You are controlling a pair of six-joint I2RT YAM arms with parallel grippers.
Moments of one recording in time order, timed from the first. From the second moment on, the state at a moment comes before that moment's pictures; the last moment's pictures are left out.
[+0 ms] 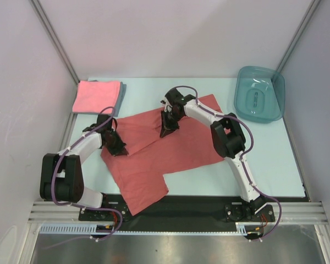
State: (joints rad) left arm -0.08 1.45 0.81 -0.59 0.19 -0.69; right arm 0.60 2.38 2.01 -0.79 -0.52 0.44
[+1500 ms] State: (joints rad) left arm -0.07 1.43 0.96 -0.60 0.19 -0.56; right arm 0.33 1.98 1.70 -0.94 -0.27 0.41
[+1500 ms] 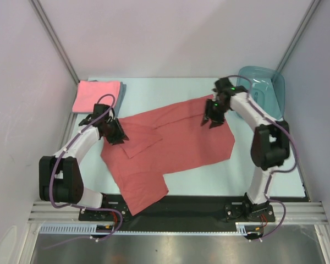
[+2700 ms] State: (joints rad) left arm -0.14 1.57 1.05 -0.63 0.29 -0.44; right arm -0.01 1.74 1.07 -0.66 -0.20 0.50
